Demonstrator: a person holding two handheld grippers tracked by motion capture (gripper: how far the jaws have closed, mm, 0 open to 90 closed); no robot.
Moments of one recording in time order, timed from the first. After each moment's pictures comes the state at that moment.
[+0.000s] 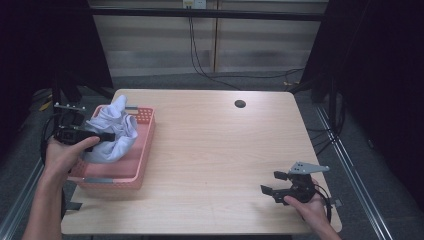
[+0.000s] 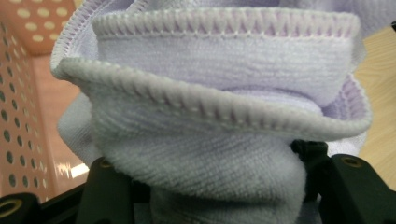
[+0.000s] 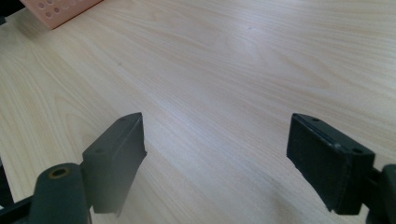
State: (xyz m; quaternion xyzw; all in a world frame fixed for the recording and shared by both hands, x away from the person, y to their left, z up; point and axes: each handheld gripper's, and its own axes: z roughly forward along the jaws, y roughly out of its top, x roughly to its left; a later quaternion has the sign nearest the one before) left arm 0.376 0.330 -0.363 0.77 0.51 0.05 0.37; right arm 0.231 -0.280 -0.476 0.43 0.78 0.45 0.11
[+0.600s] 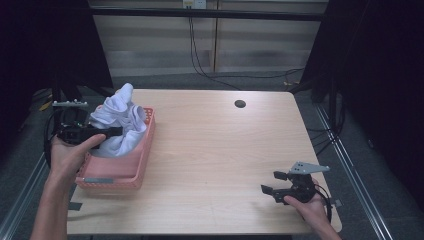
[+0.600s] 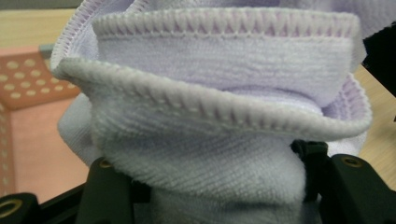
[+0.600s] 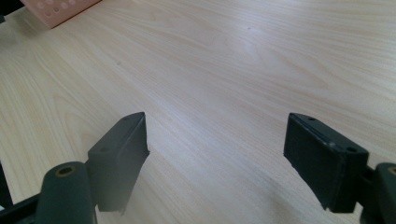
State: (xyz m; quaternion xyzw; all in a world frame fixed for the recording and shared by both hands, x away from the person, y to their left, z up) left arm 0.354 0.299 -0.333 0.76 0.48 0.09 0.43; right arm 0.231 -0.280 -0.476 0.43 0.78 0.45 0.11
